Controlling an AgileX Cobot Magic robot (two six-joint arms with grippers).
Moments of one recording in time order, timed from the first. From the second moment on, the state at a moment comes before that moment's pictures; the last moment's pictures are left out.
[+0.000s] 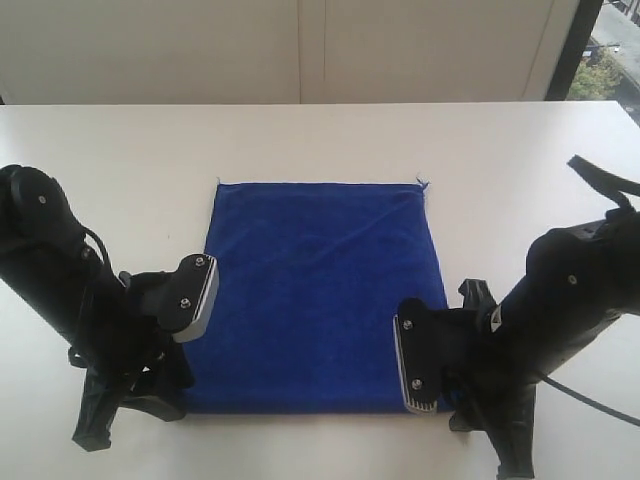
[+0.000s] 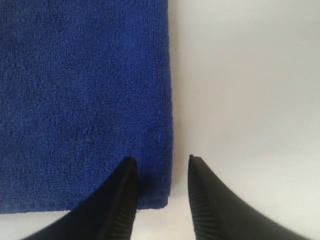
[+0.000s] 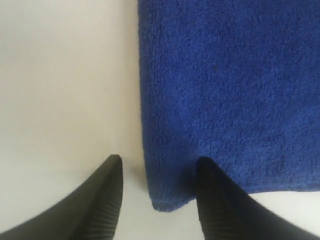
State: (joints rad) left arm -0.45 1.67 -0.77 -0.63 0.74 1.67; right arm 0.52 1.60 -0.64 0.18 0.49 -1.22
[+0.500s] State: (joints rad) left arm -0.45 1.72 -0.78 -0.64 0.70 1.67; right arm 0.52 1.61 -0.64 0.18 0.48 -1.22
